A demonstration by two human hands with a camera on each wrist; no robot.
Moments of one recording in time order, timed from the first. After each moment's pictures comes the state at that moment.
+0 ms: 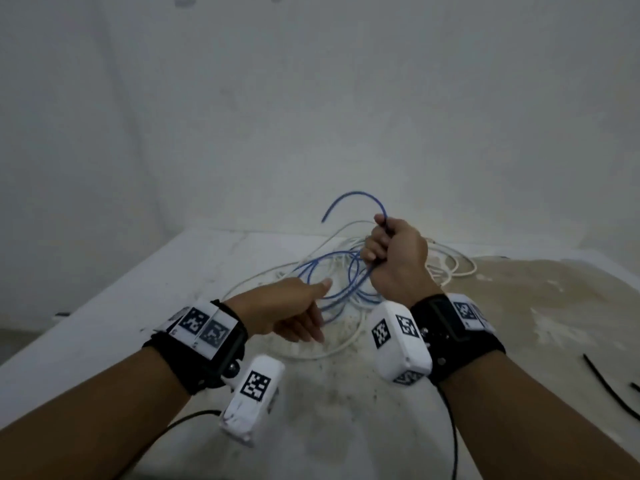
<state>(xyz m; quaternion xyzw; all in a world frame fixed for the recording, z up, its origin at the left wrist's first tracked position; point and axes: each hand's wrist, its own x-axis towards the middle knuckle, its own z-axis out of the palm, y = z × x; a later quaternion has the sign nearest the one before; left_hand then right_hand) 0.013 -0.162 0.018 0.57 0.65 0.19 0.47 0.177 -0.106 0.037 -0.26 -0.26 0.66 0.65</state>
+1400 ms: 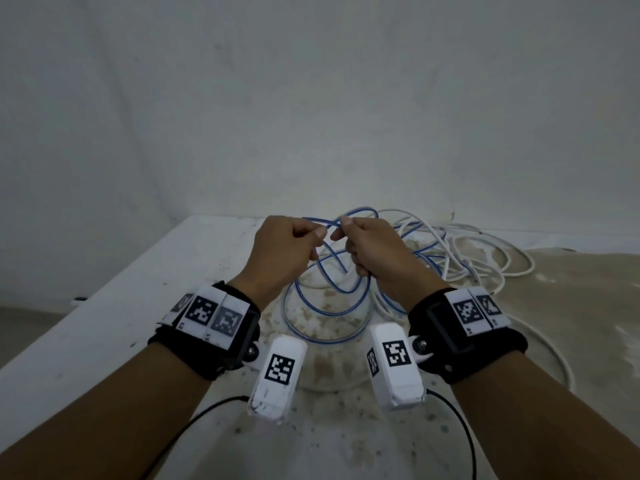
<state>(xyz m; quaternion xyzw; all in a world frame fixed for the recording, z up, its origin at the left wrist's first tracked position) -0.017 -0.067 0.021 0.61 0.60 0.47 0.21 0.134 -0.031 0.016 -0.45 -0.63 0.48 0.42</state>
